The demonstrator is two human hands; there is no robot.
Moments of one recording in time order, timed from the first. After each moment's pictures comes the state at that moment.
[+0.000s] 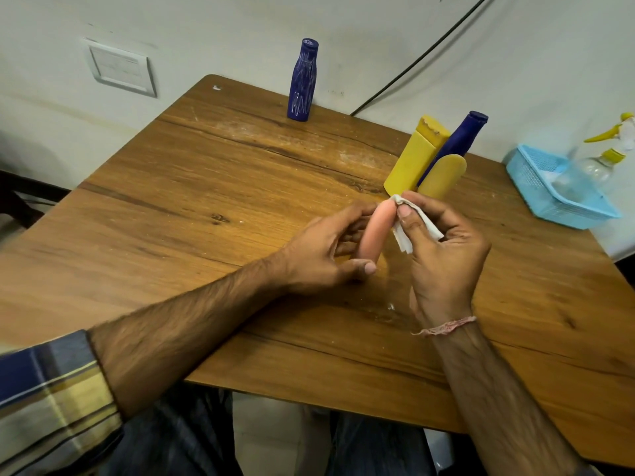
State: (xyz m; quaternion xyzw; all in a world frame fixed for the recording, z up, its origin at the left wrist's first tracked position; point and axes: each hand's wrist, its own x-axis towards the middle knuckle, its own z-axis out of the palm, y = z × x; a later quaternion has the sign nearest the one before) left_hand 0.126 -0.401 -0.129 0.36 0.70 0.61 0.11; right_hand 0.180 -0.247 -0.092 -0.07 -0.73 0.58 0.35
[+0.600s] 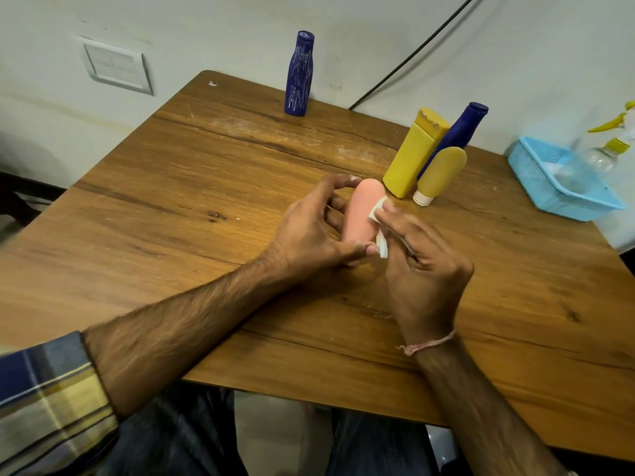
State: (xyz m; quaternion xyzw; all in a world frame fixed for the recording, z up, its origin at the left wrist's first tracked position) left_hand 0.126 -0.401 -0.125 0.24 0.76 0.60 -0.04; right_hand 0.198 -0.247 -0.116 0.10 -0.85 0.25 0.44
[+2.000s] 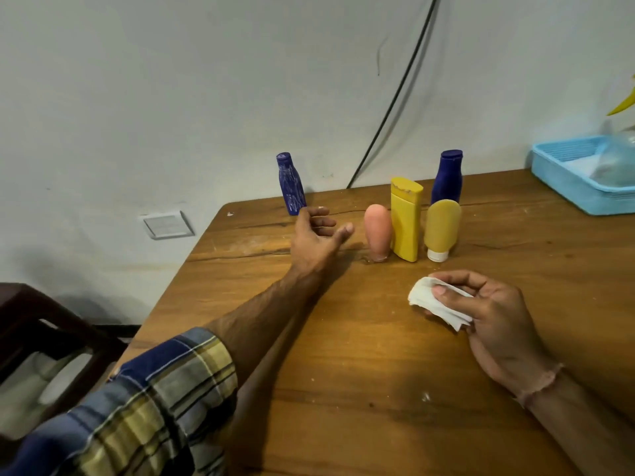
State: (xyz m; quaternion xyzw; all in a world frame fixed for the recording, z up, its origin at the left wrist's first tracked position) left_hand -0.017 -0.361 -0.110 0.09 0.79 0.60 -0.09; right_hand 0.154 -0.165 -0.119 -0.13 -0.60 0.78 0.15
